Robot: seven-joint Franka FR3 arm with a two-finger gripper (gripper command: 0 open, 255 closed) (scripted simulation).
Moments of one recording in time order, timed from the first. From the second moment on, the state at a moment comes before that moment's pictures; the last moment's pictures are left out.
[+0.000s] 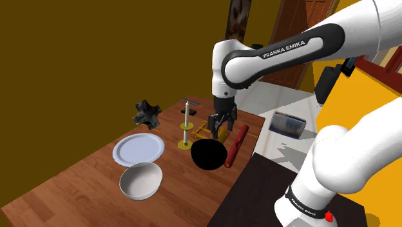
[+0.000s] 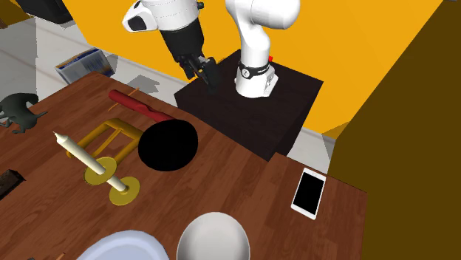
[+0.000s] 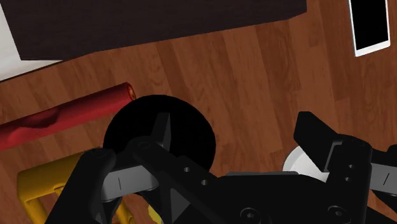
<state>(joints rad) 0.01 -0.46 0.08 -2.56 0.11 1.93 0.20</state>
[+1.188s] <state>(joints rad) 0.08 0.21 0.15 -2.31 0.20 2.50 0.23</state>
